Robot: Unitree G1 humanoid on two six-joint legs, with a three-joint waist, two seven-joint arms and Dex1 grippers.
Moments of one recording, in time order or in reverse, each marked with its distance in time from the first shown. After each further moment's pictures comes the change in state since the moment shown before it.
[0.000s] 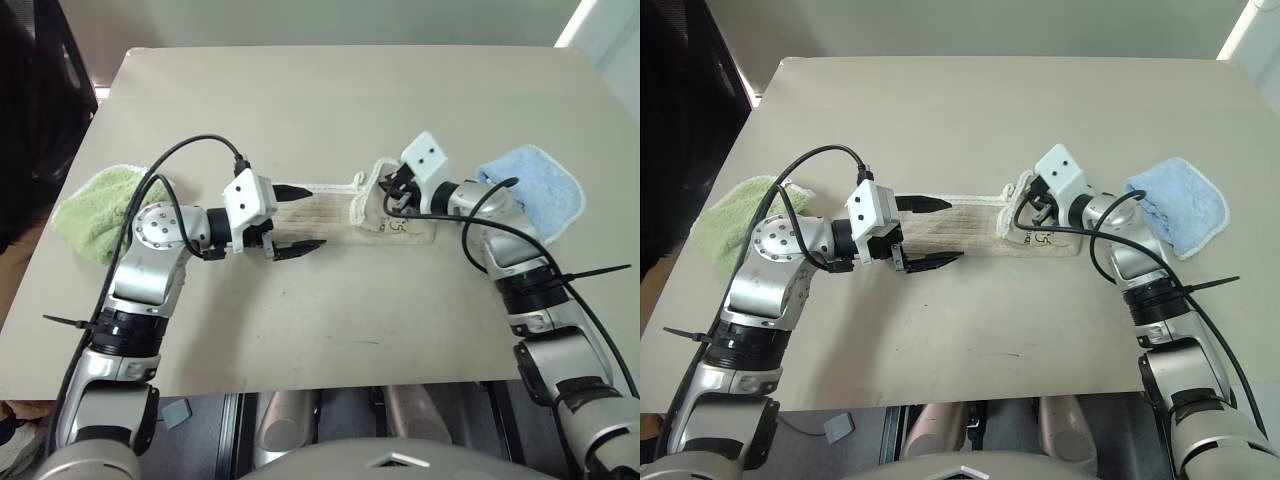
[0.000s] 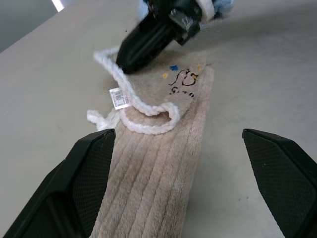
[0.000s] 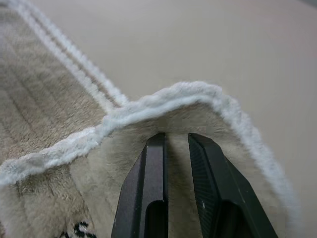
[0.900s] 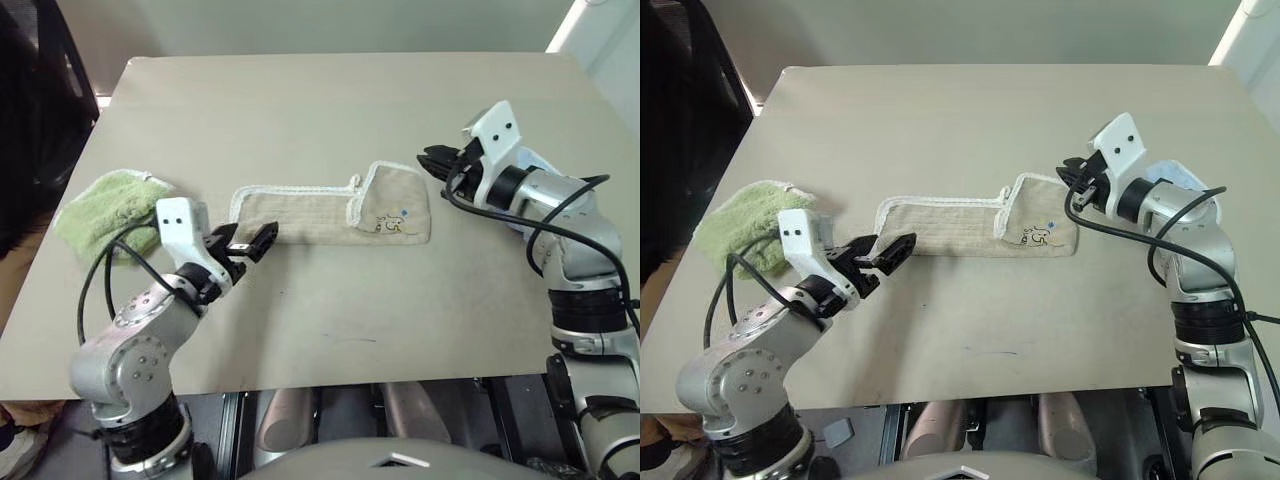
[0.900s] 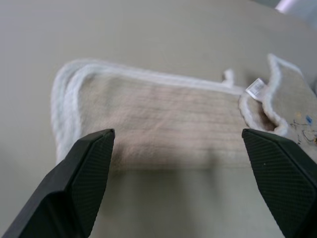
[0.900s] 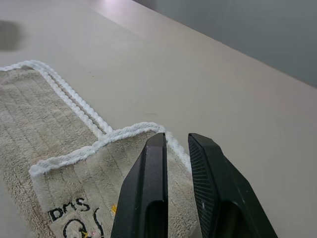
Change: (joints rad) left arm 0.263 -0.553 0.642 -0.653 -0.440 1.085 1.076; right arm 0.114 -0.138 -0.244 -0.296 0.128 0.061 0.110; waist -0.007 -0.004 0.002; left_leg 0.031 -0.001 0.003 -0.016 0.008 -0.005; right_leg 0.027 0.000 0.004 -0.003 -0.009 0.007
